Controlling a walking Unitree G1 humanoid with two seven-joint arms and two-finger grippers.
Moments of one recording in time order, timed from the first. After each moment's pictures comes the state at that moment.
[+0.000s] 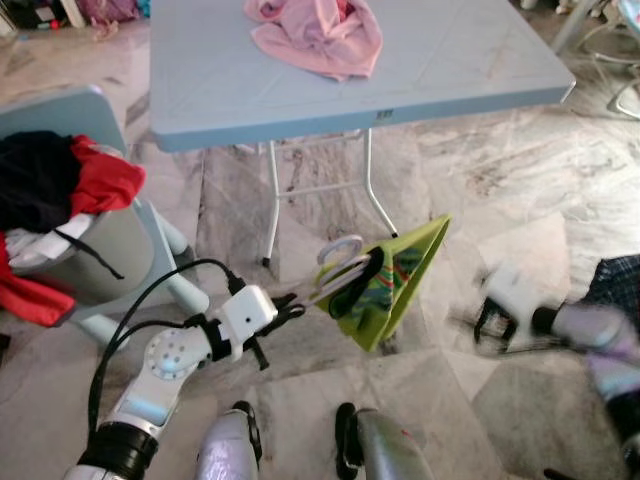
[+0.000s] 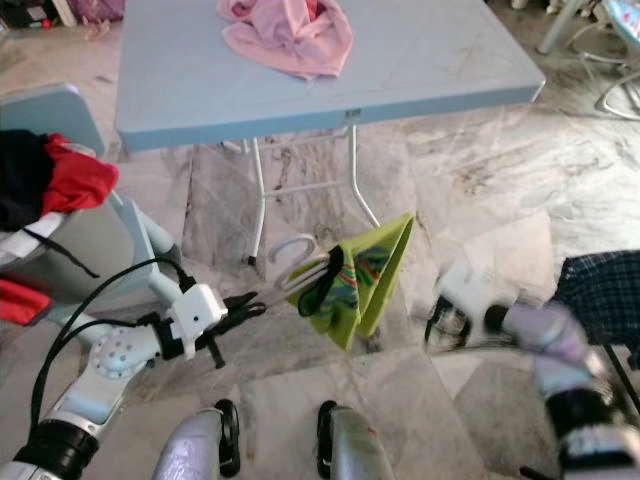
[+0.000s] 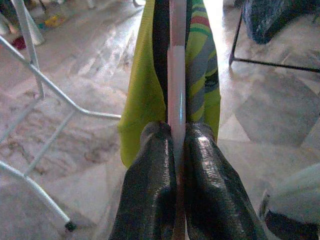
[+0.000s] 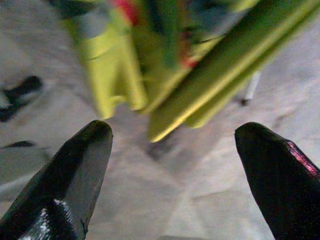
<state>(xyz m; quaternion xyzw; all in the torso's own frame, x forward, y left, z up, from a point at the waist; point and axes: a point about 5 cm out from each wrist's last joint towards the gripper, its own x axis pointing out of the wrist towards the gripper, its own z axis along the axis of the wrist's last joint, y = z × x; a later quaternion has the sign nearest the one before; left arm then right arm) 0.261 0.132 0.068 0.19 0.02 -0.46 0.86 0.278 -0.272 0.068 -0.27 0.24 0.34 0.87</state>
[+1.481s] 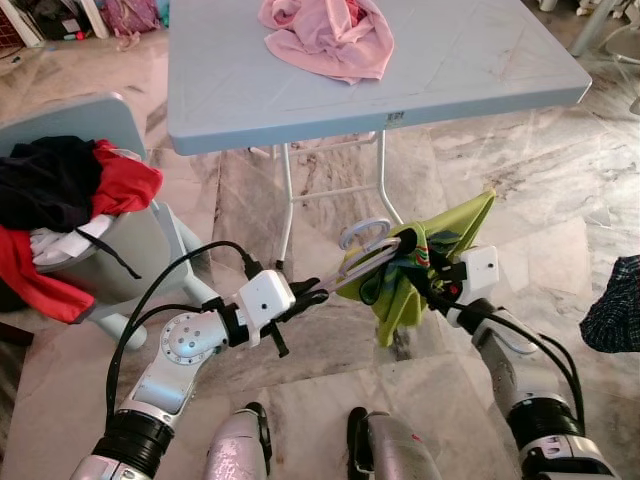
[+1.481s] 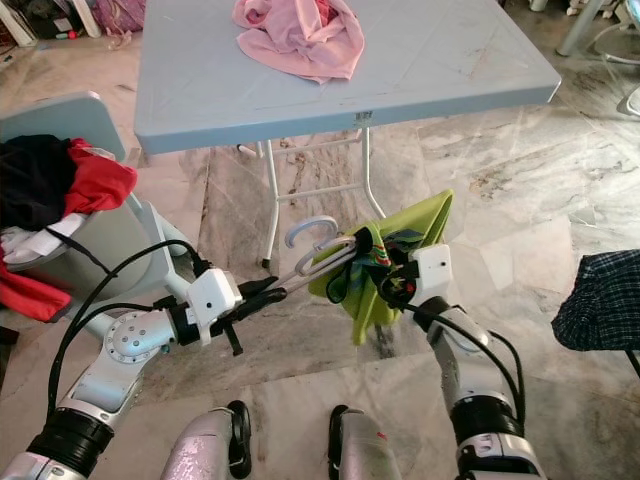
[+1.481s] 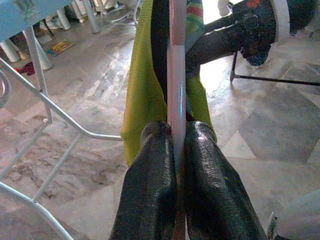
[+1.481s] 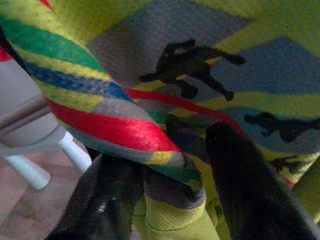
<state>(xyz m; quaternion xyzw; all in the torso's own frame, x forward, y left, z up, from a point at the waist) 0.267 0.111 0.089 0.18 -0.02 -0.49 0.85 0.299 -0.197 0.062 0.03 0.06 0.21 0.98</state>
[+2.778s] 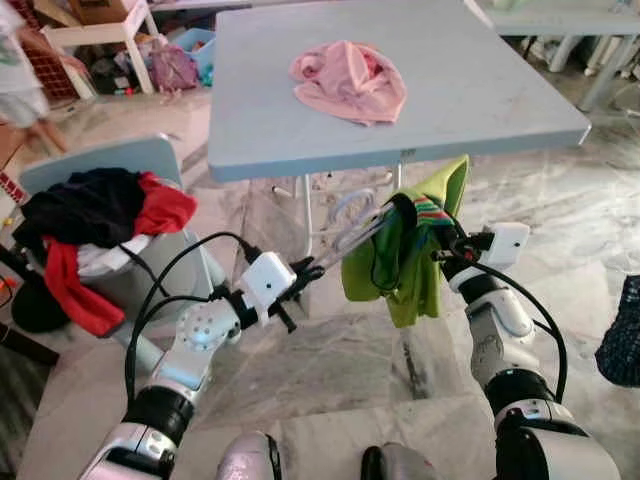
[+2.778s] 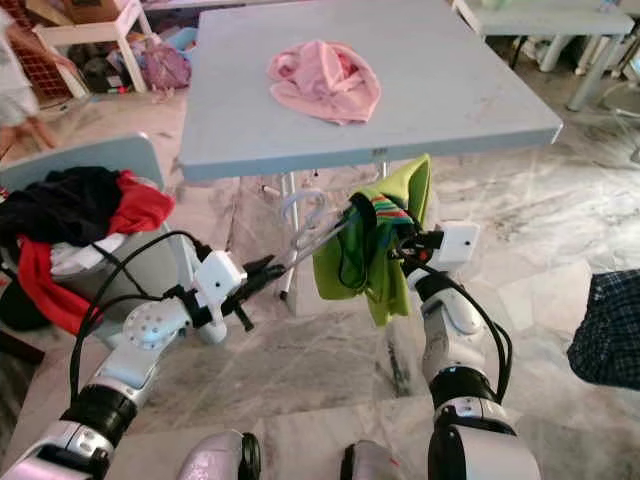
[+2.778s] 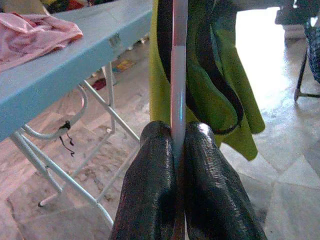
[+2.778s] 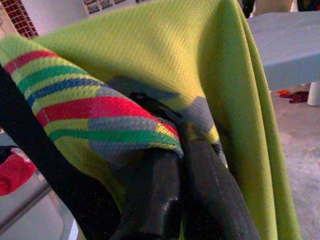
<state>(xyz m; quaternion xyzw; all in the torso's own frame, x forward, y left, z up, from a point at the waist) 0.294 0.106 0.082 0.16 -0.04 -0.42 0.89 0.324 -0.199 0.085 0.12 -0.06 0.11 0.98</state>
